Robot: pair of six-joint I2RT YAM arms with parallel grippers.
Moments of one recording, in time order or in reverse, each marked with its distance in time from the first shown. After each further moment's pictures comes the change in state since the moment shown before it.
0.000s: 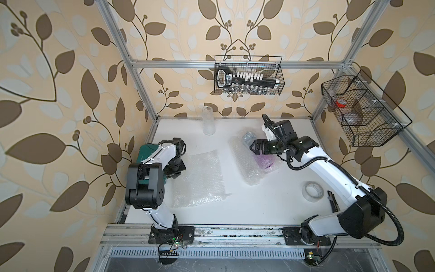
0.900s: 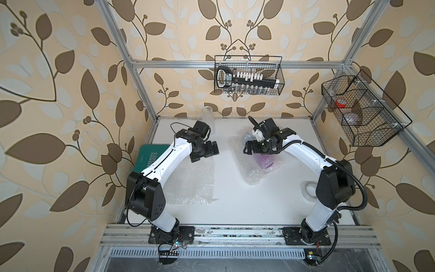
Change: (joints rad) left arm -0.442 -0.049 0.268 0.152 0.391 -0.154; right arm -0.029 0.332 0.142 -0.064 -0.113 -0.018
